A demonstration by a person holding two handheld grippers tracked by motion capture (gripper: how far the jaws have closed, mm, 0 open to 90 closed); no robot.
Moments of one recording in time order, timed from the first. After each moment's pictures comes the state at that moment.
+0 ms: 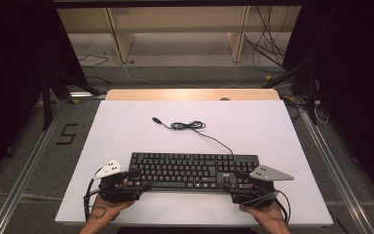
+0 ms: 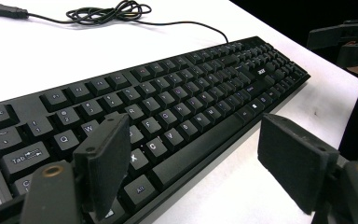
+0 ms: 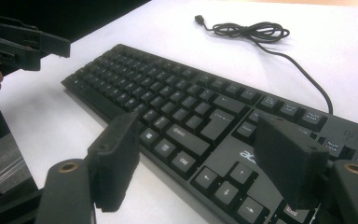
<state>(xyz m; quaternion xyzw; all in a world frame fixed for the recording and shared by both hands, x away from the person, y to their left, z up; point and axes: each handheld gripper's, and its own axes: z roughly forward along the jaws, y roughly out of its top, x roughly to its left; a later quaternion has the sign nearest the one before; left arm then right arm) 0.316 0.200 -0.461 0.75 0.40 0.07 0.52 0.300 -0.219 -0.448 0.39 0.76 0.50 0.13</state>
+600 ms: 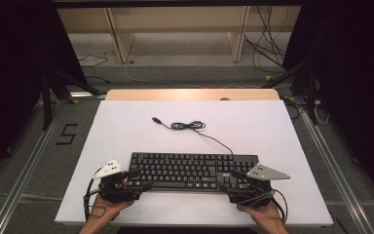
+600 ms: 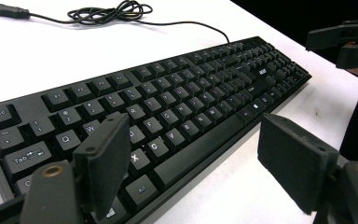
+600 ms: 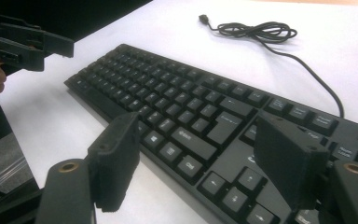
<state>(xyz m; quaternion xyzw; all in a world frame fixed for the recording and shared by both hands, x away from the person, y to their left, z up) 0.317 0.201 -0.461 0.75 0.40 0.07 0.52 0.302 -0.211 -0.448 0.39 0.76 0.50 0.13</state>
